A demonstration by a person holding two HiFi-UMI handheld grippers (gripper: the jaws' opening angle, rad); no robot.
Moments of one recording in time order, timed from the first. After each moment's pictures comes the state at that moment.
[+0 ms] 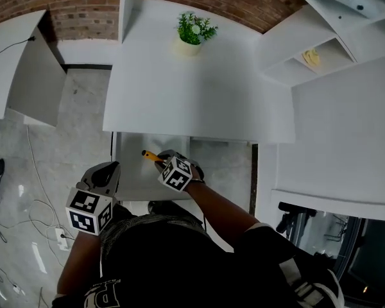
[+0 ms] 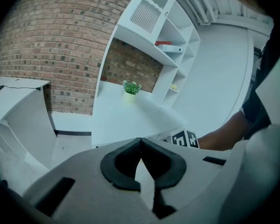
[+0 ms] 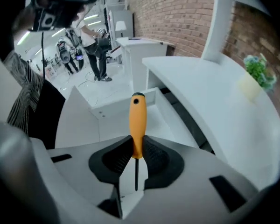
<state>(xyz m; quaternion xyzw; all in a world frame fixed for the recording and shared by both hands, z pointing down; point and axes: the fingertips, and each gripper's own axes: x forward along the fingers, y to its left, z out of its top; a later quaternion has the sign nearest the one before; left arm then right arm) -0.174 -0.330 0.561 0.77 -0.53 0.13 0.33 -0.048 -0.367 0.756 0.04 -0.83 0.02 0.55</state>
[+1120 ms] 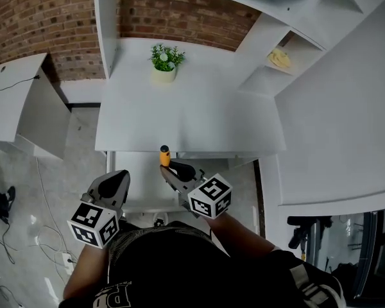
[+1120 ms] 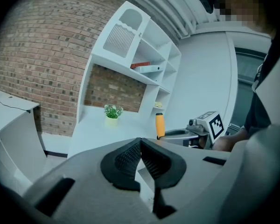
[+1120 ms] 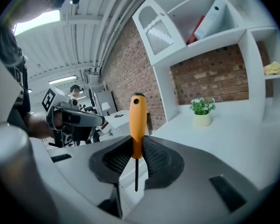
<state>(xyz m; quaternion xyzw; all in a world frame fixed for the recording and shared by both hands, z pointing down) -0.070 -0.330 0.445 0.81 -0.54 0.05 0.23 0.016 -0.377 0.476 0.18 -0.96 0.16 0.15</state>
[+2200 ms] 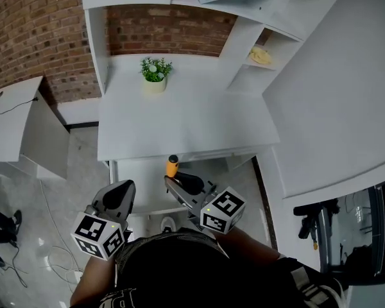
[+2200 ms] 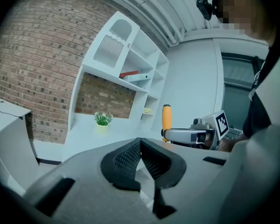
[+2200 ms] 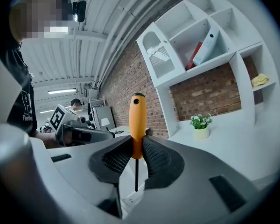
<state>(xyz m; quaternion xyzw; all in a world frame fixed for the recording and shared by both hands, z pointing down) -0.056 -0.288 0.403 0.84 -0.50 0.03 0.19 0.028 -0.316 0.397 0.21 -0.97 0.15 0.05</state>
